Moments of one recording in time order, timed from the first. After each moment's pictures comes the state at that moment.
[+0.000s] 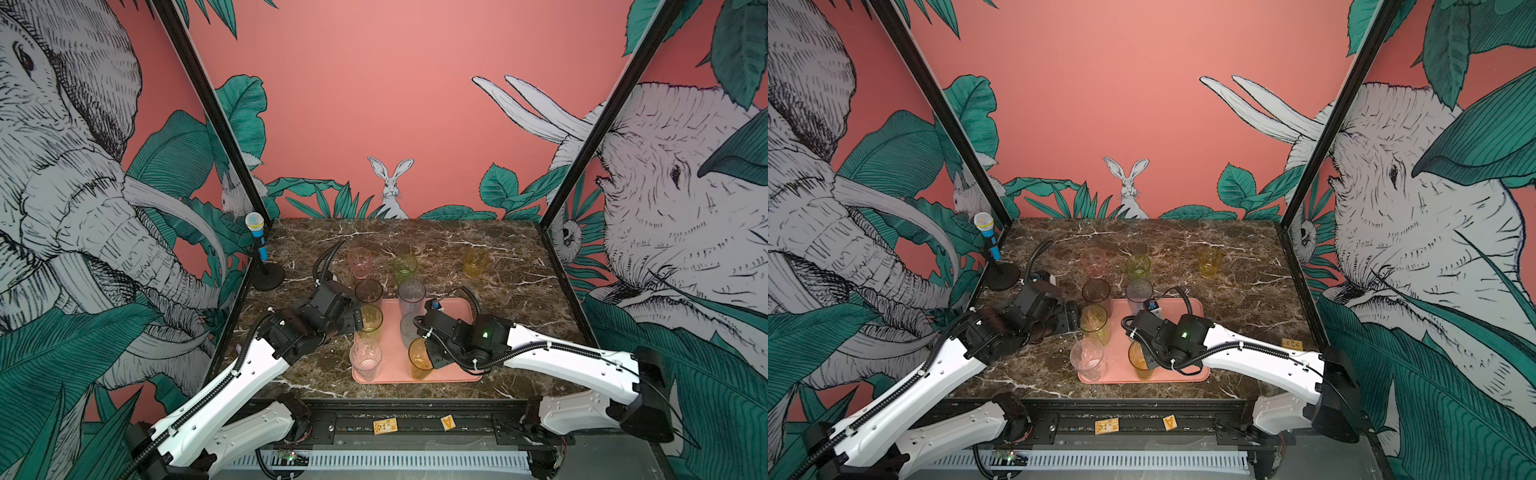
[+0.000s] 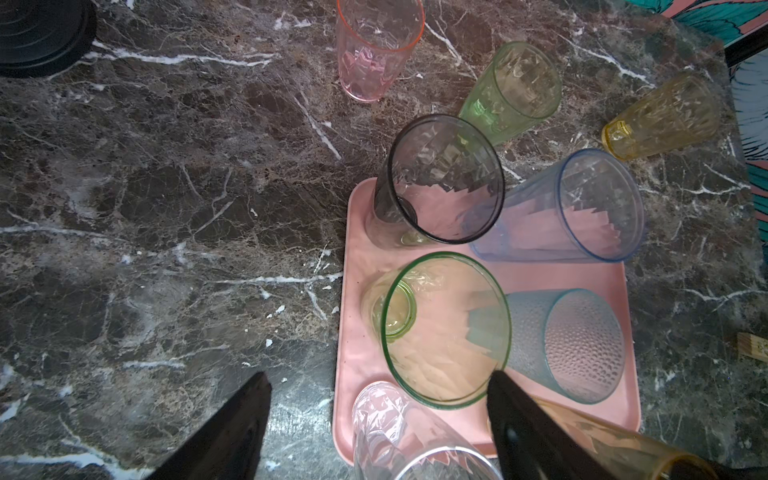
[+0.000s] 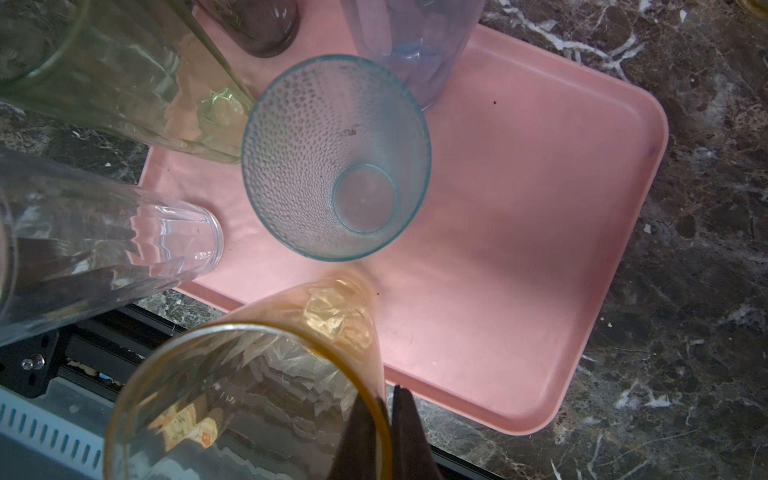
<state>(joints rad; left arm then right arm) -0.74 0.94 0.99 -0.97 -0.27 -0.77 1.16 1.33 1.11 -0.97 0.25 0.71</state>
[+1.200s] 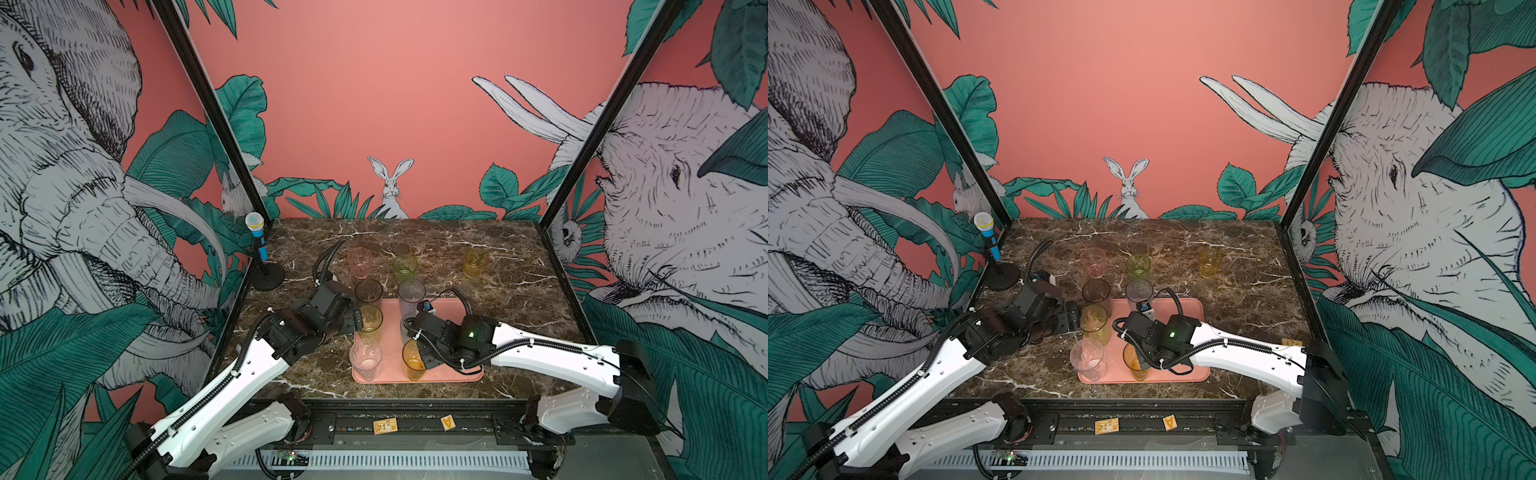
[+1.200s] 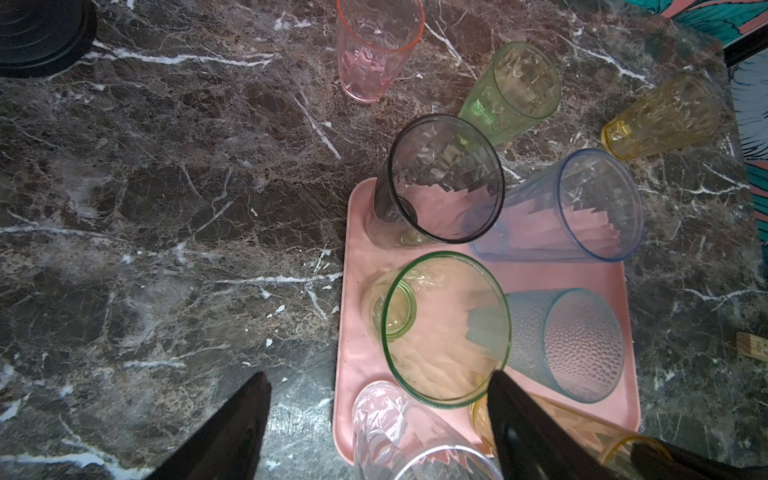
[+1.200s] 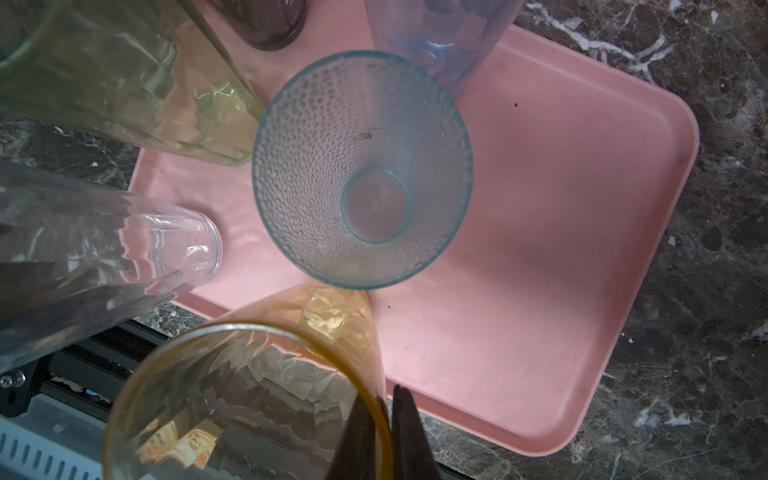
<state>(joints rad) -0.74 0.94 0.99 -0.97 -0.27 -0.77 1.18 1.41 1.13 -0.93 0.26 0.72</state>
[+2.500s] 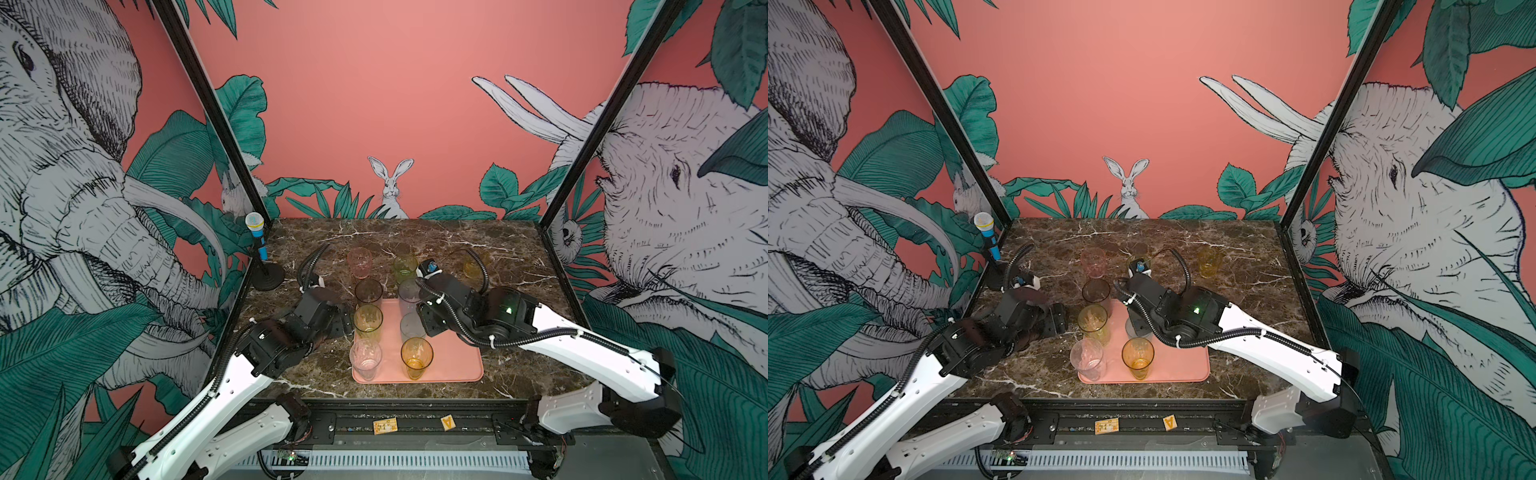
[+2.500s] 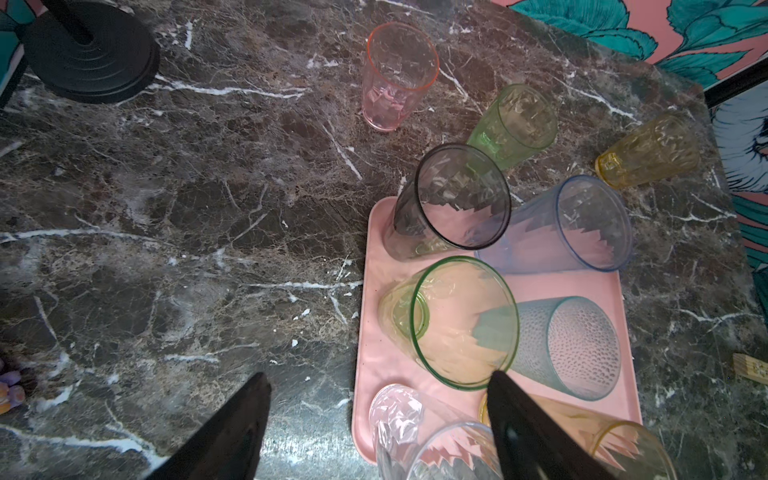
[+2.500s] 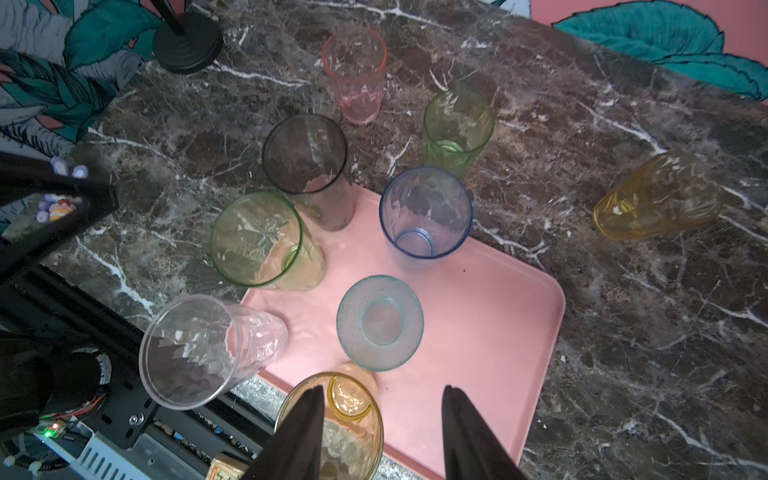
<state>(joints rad) -0.74 0.82 1.00 -1.04 -0.35 -0.78 1.11 1.40 1.56 -1.06 0.39 0.51</state>
